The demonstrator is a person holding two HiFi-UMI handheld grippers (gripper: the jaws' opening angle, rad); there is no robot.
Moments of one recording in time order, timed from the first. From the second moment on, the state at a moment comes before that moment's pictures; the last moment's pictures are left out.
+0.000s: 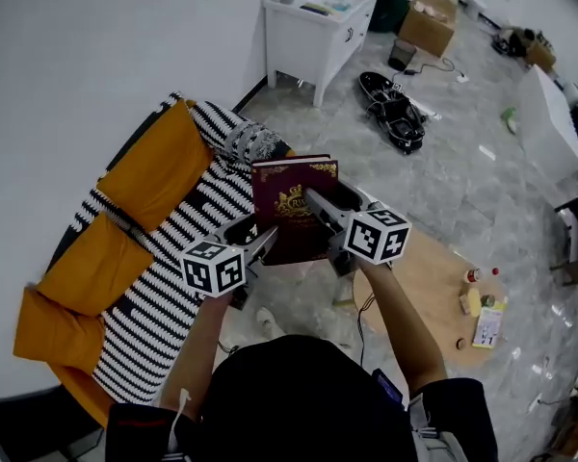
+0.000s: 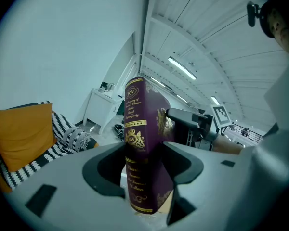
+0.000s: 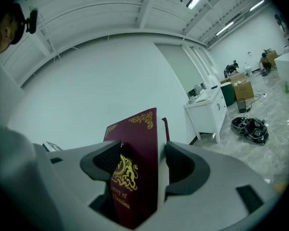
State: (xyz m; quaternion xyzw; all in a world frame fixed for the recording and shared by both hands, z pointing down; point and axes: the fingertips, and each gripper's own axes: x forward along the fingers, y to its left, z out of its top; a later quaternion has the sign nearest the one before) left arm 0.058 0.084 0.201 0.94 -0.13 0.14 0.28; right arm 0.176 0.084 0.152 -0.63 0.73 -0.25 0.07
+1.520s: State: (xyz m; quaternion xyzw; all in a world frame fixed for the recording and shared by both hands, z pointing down) left arm -0.105 -0.154 0.282 0.86 -0.34 0.09 0.38; right arm 0.001 -0.209 0.239 -0.44 0.84 -0.32 -0.04
